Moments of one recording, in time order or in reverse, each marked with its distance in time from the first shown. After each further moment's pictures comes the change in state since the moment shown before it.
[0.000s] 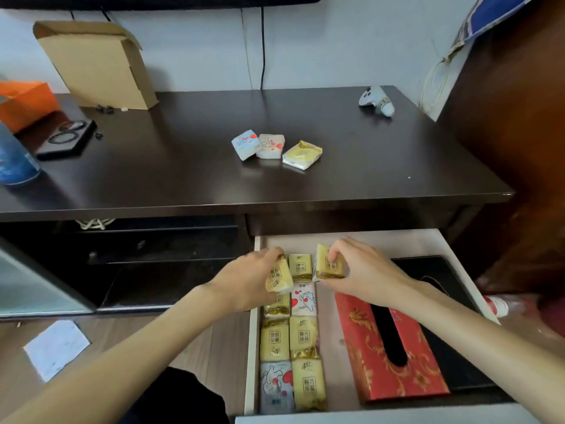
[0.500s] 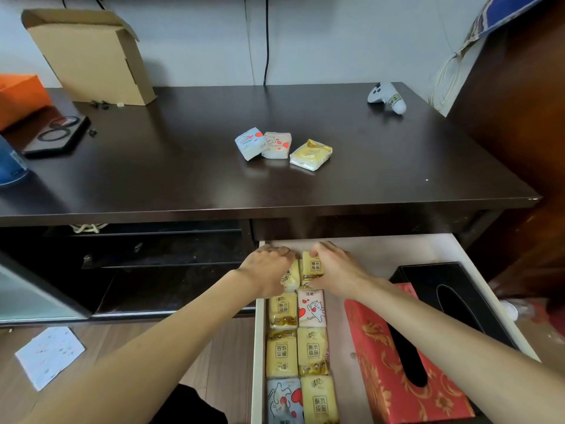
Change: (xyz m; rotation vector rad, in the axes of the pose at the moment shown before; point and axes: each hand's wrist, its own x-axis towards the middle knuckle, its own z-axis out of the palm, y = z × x) left_hand 0.076 -0.039 0.045 0.381 -0.062 0.103; right_hand 0.086 0.010 0.075 -0.008 -0.053 0.083
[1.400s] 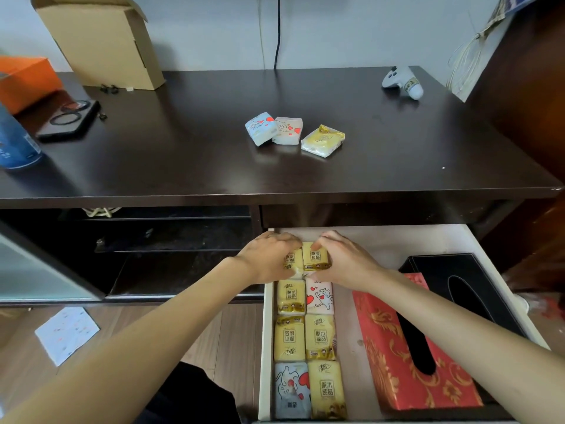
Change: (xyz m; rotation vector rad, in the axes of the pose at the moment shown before) left_hand -0.012 -0.014 -0.004 -0.240 0.043 0.007; right_hand -0.011 -0.009 -0.005 0.029 -0.027 -0.080
